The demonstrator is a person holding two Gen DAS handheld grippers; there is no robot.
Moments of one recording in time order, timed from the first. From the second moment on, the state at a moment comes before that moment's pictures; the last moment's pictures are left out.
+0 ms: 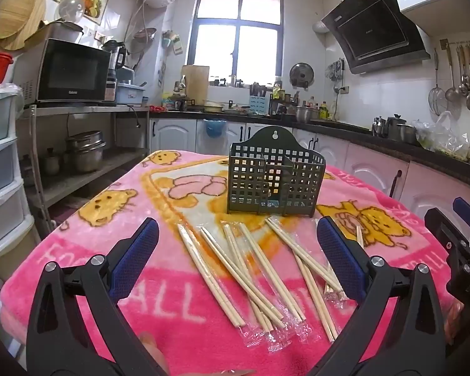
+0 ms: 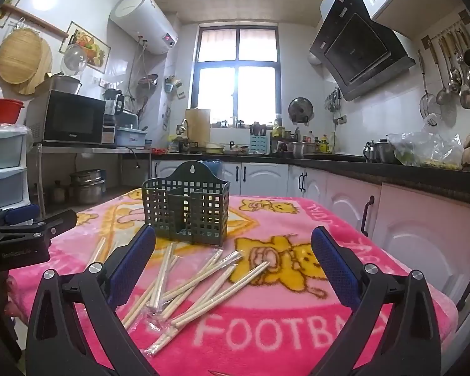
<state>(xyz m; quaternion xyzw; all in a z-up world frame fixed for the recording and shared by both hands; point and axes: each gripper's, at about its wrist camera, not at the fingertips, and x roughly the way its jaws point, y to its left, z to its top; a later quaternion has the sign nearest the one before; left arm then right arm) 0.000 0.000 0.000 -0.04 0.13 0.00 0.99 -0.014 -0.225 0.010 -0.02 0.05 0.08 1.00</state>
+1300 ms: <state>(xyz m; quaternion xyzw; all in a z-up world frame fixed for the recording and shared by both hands) -0.001 0.000 0.000 -0.04 0.13 0.00 0.99 -0.013 -0.226 0.009 -0.02 0.05 0.08 0.99</state>
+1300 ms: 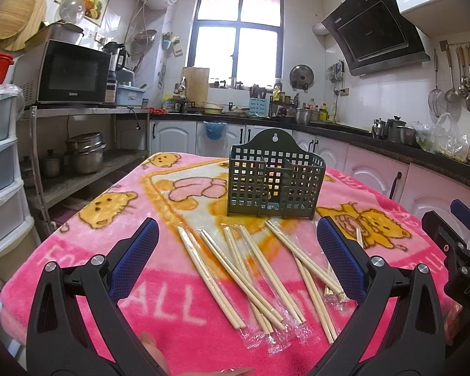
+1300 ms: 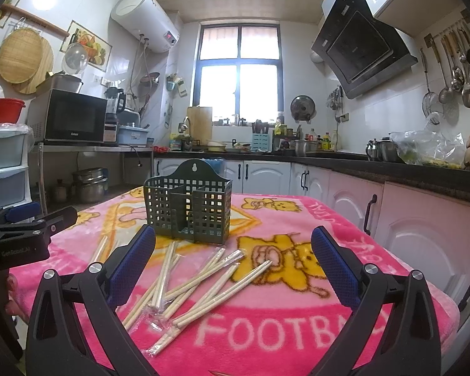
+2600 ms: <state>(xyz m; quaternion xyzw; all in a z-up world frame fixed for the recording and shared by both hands) 0.037 0.068 -0.001 -0.11 0.21 0.07 0.97 0.052 -0.171 0.020 -0.04 0.17 0.21 0.96</state>
